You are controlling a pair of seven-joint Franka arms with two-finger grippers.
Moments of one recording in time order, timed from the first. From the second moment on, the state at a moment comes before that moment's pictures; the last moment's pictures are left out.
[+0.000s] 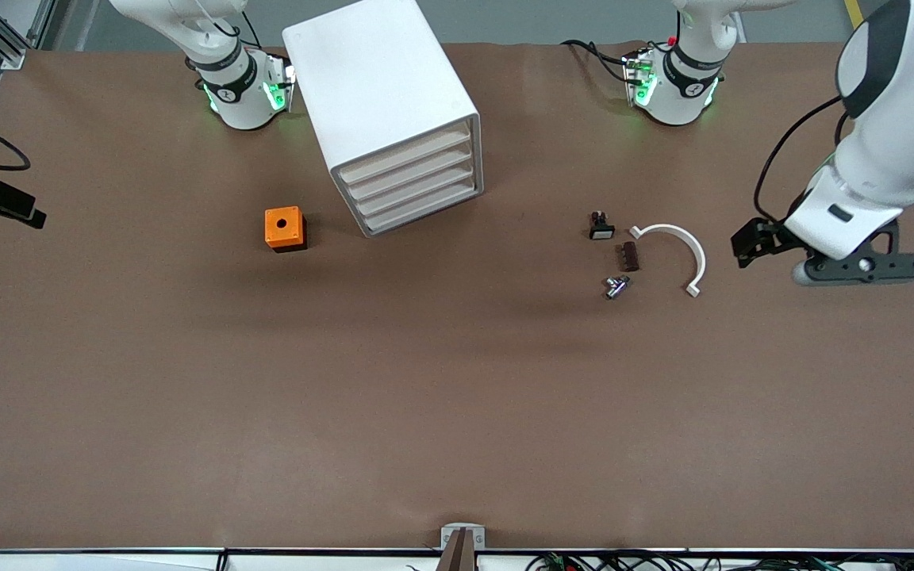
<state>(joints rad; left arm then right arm) 0.04 0.04 -0.23 -1.68 0.10 1.76 -0.20 0.04 0.09 -0.14 -1.41 0.02 1.43 0.03</state>
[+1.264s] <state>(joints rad) -0.03 0.02 -0.07 -1.52 0.03 1.56 -0.18 0.05 0.09 -0.13 -1.41 0.02 1.43 0.03</state>
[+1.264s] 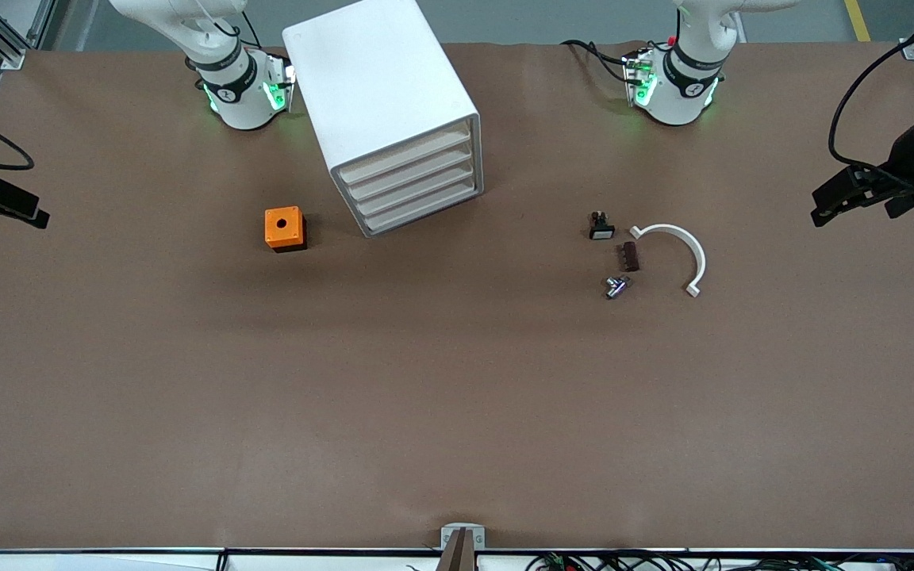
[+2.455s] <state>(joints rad) -0.03 0.02 -0.06 -1.51 0.00 1.57 -0.12 0.06 0.09 -0.13 -1.41 0.02 1.43 0.03</state>
